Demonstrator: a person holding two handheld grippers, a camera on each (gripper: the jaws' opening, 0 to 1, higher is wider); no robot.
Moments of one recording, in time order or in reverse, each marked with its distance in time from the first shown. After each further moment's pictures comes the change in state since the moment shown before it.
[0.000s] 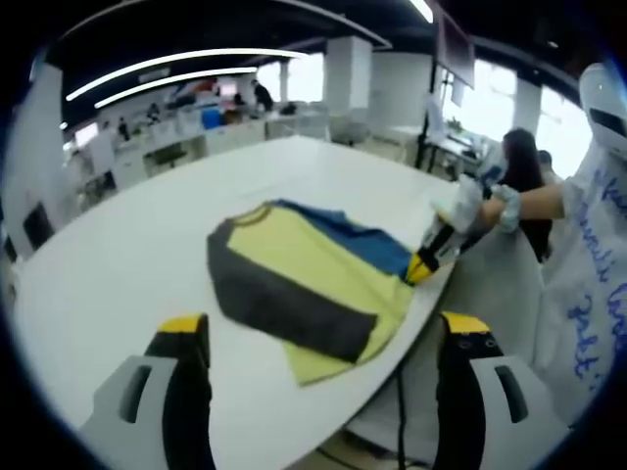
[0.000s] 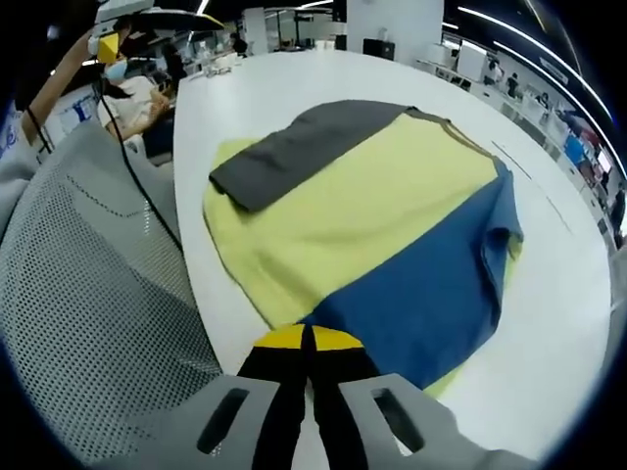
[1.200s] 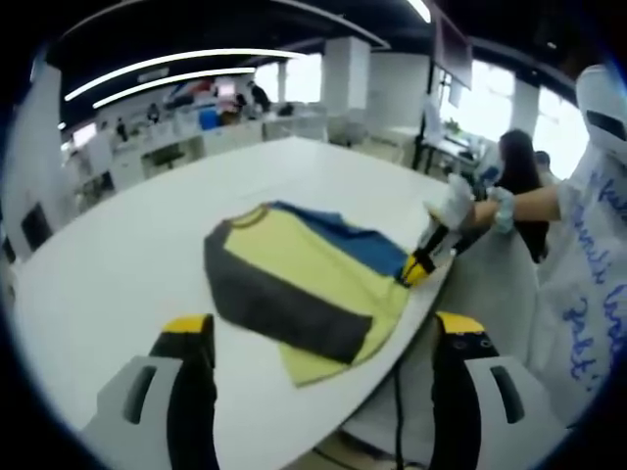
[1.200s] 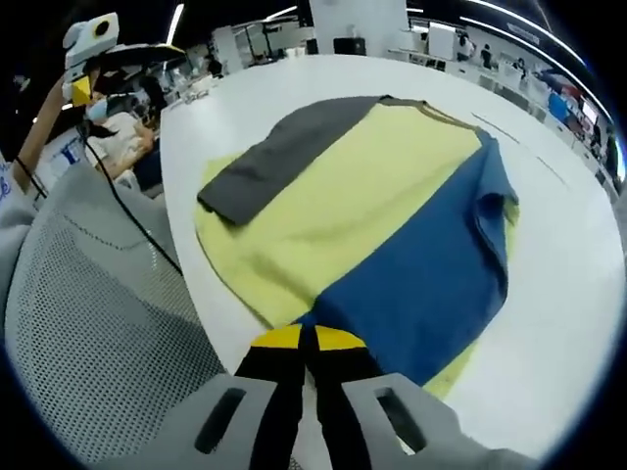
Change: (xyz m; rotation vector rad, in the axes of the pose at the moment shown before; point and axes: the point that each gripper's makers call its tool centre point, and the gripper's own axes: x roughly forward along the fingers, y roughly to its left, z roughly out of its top) left arm -0.001 -0.005 0.004 0.003 -0.008 -0.013; right arm 0.002 -0.007 -0.002 0.231 -0.033 0.032
